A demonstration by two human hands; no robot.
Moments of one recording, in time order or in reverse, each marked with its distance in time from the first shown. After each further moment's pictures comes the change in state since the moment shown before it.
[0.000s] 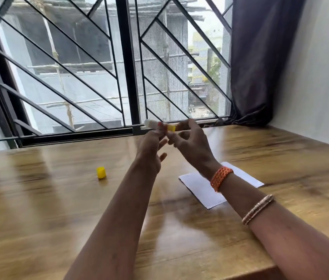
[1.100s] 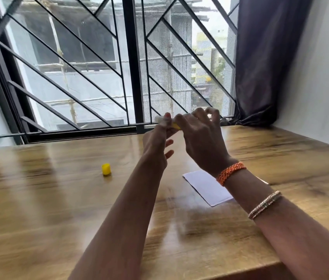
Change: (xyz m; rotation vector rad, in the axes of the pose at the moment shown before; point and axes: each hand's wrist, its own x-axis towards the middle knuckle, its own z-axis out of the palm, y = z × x) left_hand -0.020 0.008 0.006 0.007 0.096 0.026; right_hand 0.002 -0.009 -0.016 -1.025 0.188 -0.881
